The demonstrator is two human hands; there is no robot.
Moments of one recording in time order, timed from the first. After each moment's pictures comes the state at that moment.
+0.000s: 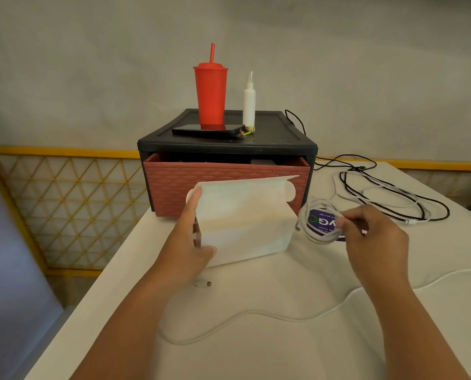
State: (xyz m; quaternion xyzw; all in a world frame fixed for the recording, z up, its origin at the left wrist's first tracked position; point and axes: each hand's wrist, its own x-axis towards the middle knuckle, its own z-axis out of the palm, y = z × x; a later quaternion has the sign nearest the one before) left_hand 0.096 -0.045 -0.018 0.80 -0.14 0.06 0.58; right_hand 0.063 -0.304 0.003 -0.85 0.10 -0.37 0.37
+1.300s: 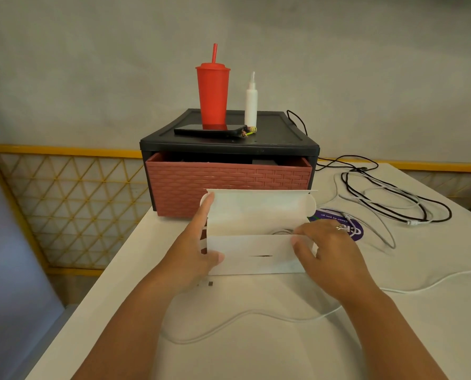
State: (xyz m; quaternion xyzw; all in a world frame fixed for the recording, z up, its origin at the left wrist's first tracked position) left_hand 0.095 -0.046 -0.018 0.82 -0.15 0.00 0.55; right_hand 0.072 -0.279 -0.021 -0.92 -0.10 -0.29 0.23
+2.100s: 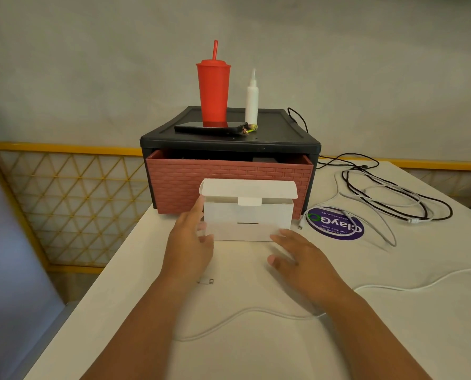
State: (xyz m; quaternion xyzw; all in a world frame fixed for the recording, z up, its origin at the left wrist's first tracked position) left_hand 0.119 -0.054 -0.044 0.85 -0.06 0.20 0.49; right_hand 0.080 -0.258 -0.040 -0.96 -0.07 -0.07 0.26
